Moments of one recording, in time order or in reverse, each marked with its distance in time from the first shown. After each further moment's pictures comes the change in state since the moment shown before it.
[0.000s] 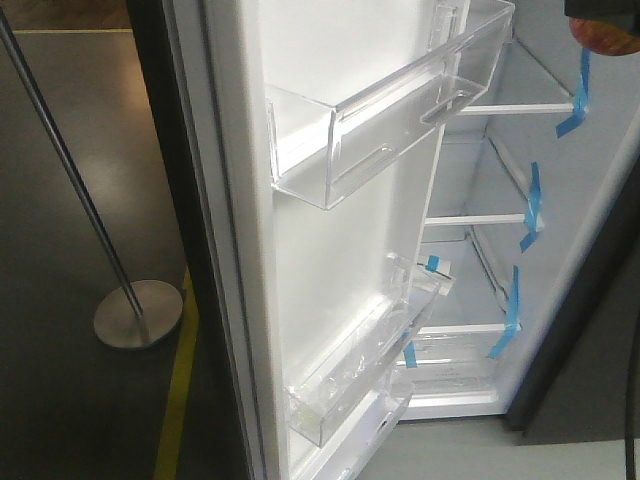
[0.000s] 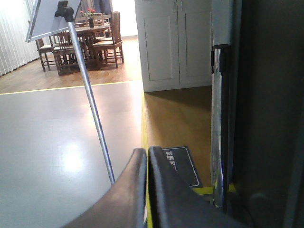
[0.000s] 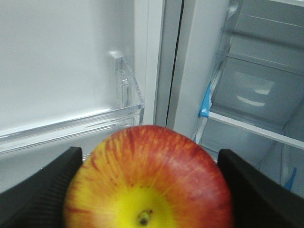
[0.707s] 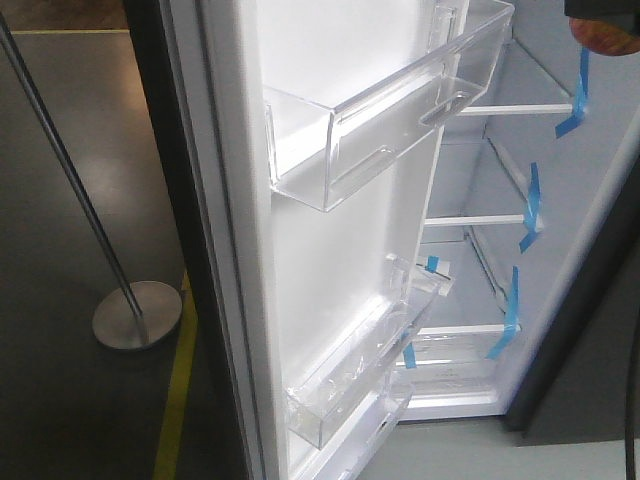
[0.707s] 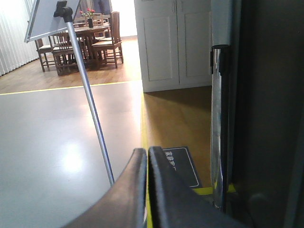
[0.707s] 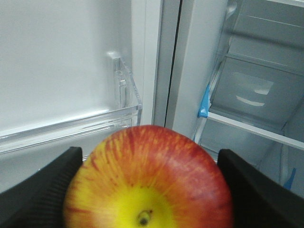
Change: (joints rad) left arm 0.000 0.000 0.000 0.000 0.000 0.000; right arm 0.000 0.000 0.000 0.000 0.000 0.000
